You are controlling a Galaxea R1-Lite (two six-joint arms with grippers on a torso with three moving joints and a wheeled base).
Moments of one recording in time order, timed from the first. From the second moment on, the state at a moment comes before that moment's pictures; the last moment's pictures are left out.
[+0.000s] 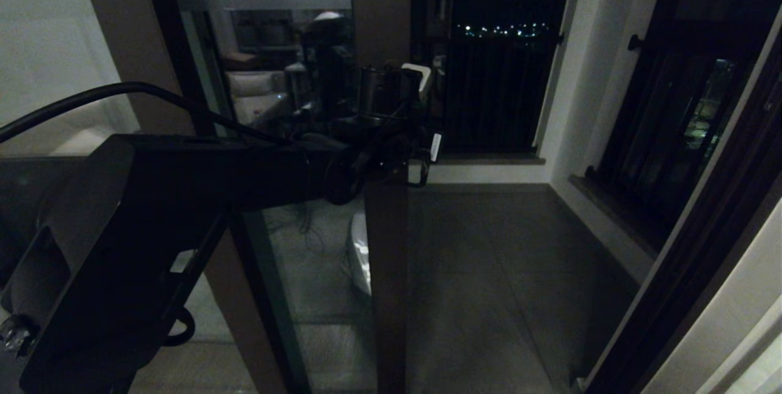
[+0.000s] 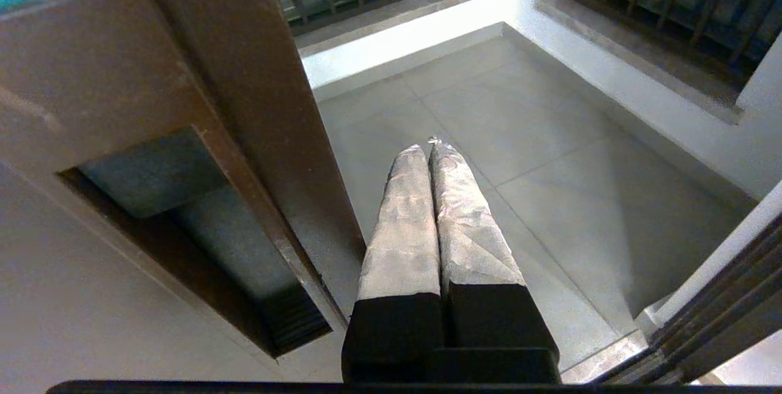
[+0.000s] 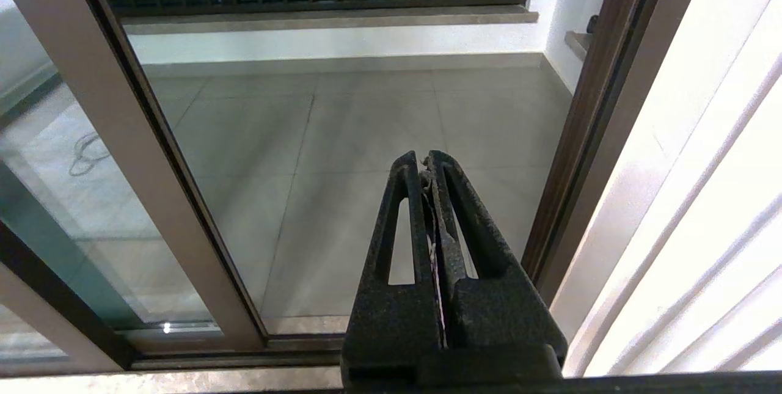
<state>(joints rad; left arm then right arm) -0.63 2.29 -1.97 -0.20 0.23 0.07 0.00 0.00 -0.02 0.05 0.00 -0.01</state>
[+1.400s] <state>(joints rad) -0.58 2.28 -1.95 -0.20 0.33 0.06 0.00 0.00 -0.02 0.05 0.00 -0.01</state>
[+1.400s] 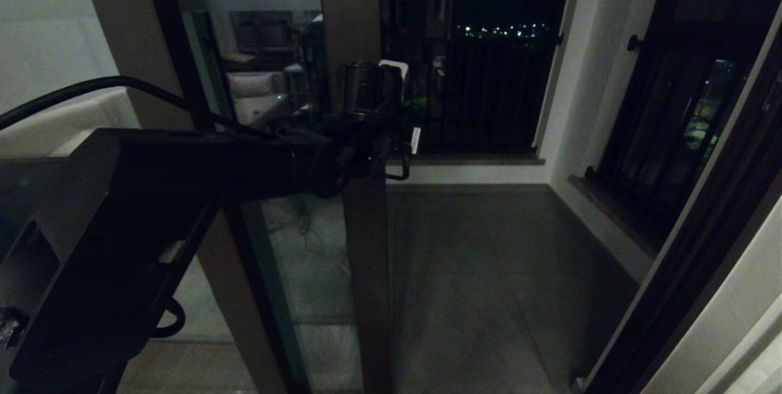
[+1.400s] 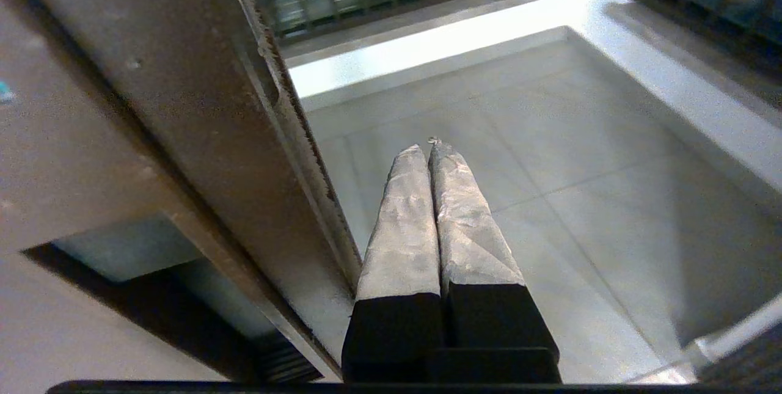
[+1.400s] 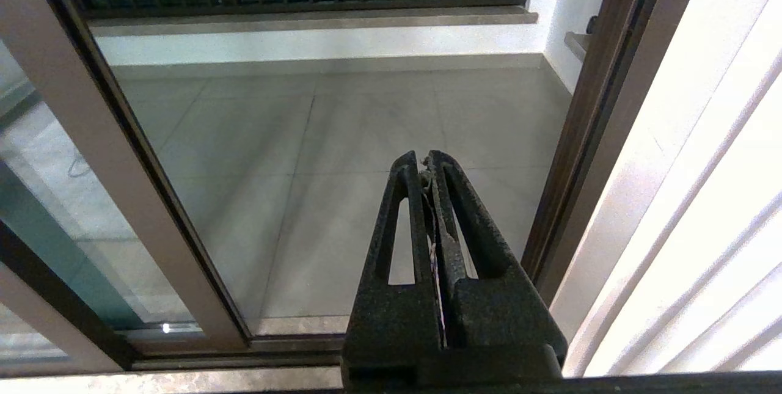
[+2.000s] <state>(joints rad) -0.55 2.21 -1.86 -0.20 0.34 0.04 0.00 0.00 -0.02 0.05 0.00 -0.01</state>
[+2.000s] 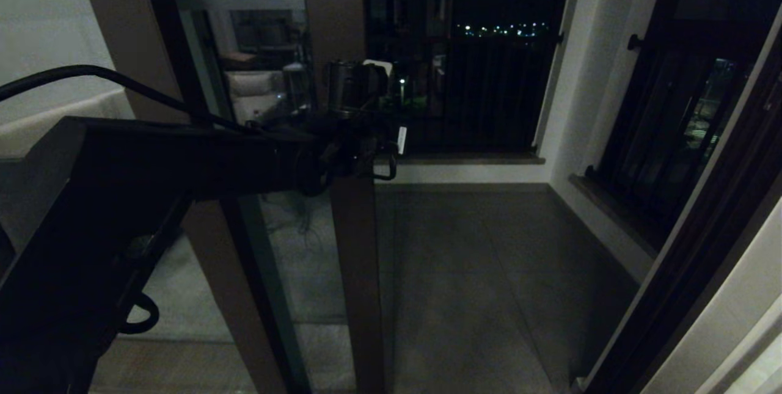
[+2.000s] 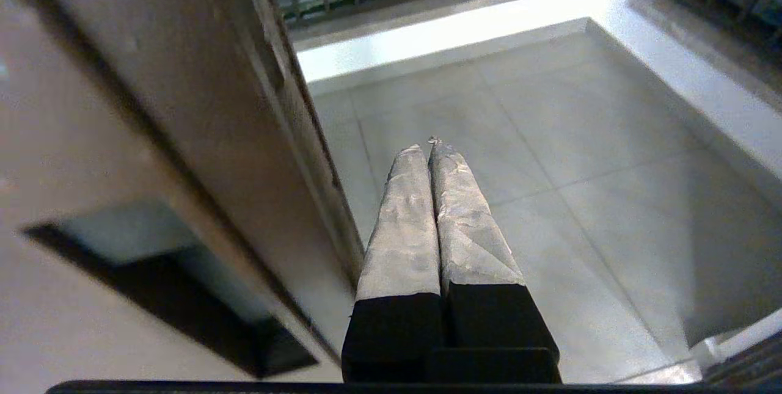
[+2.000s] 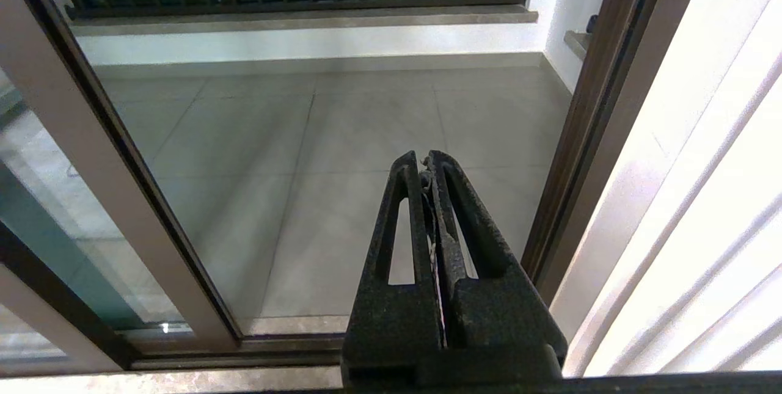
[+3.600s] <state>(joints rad) -0.41 2.12 -1.77 -0.20 0.33 0.04 0.00 0.00 -0.02 0.05 0.00 -0.01</state>
